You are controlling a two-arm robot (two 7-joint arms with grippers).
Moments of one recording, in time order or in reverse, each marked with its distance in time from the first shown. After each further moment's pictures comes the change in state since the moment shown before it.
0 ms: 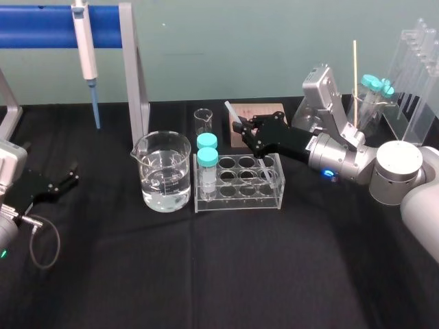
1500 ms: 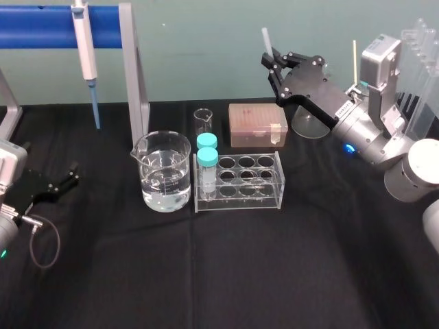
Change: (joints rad) left arm 0.000 0.000 0.000 0.000 0.000 0.000 0.000; right arm -0.188 0.043 0.179 -0.376 -0.012 -0.119 -0.214
